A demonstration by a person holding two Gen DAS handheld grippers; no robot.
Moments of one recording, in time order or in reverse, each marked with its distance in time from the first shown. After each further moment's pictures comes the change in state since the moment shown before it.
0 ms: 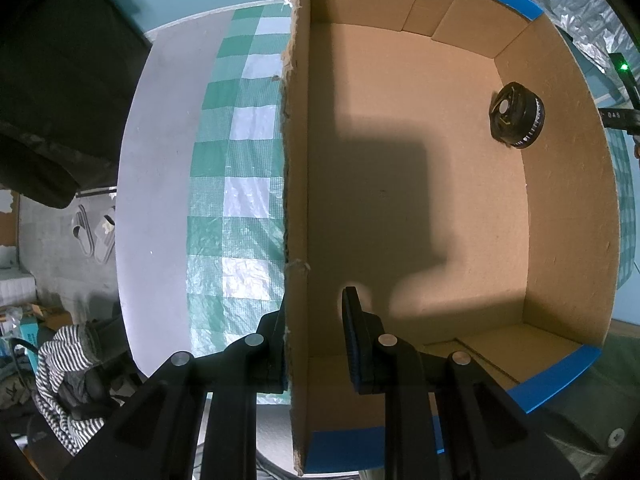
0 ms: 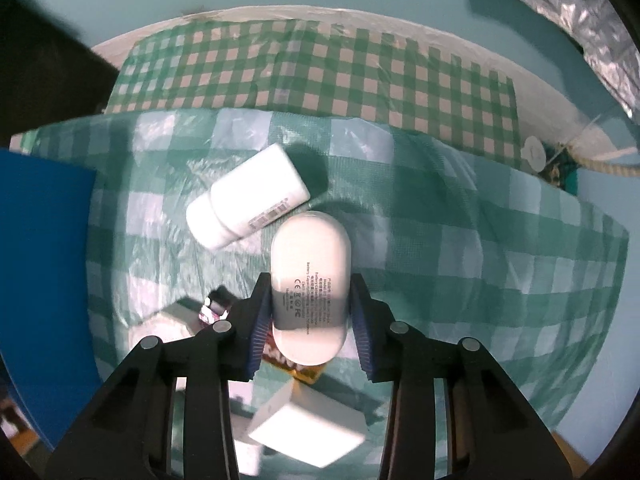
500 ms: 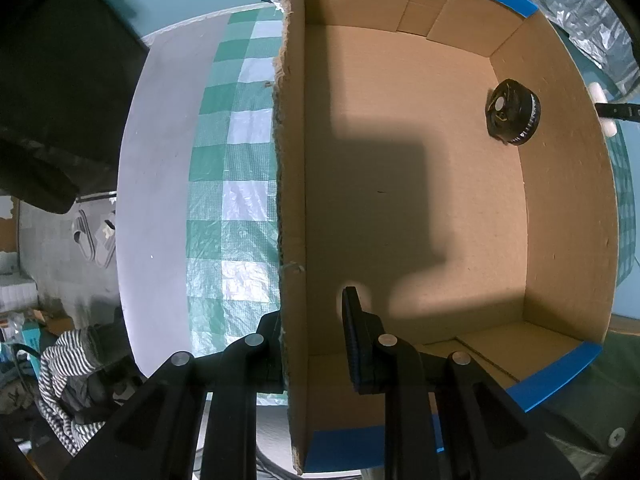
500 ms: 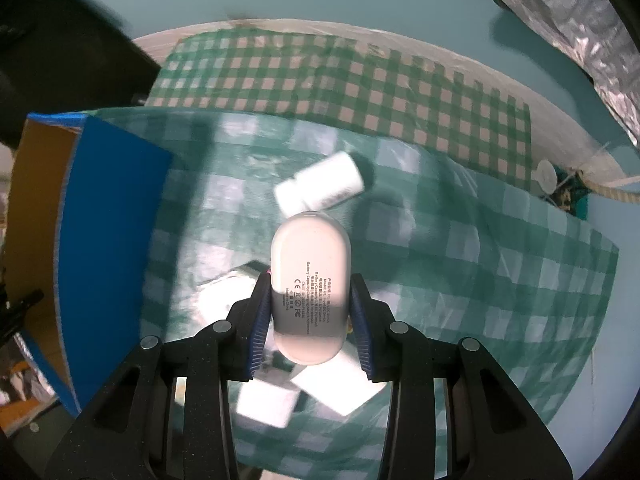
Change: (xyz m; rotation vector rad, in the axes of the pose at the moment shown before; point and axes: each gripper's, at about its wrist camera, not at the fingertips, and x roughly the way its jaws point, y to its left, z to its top) left arm 0.000 -0.006 -0.001 0.014 -0.004 0.005; right arm -0.054 0.028 -0.011 -0.083 -0.026 0.072
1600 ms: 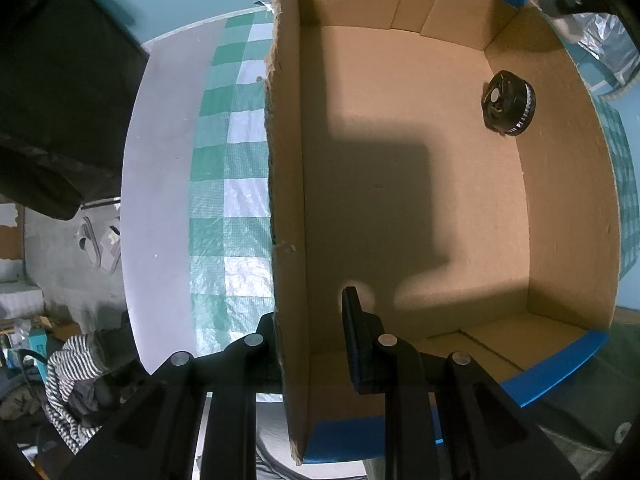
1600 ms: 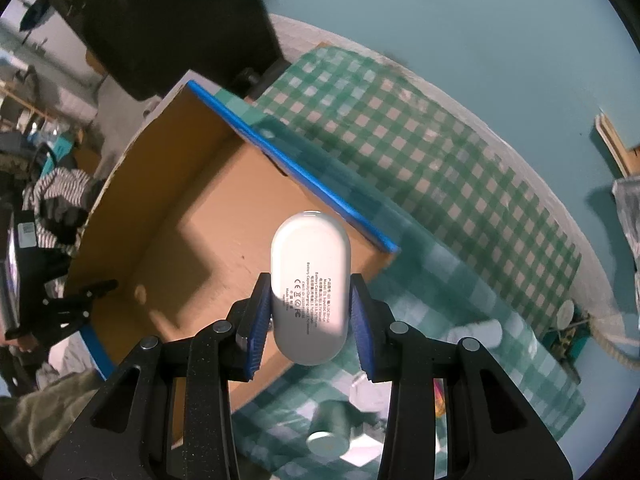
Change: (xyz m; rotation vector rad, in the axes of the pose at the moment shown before) left arm -0.002 -0.008 -0.008 0.025 -0.010 0.026; right arm -0.026 0.184 0.063 -0.433 -0.023 0.076
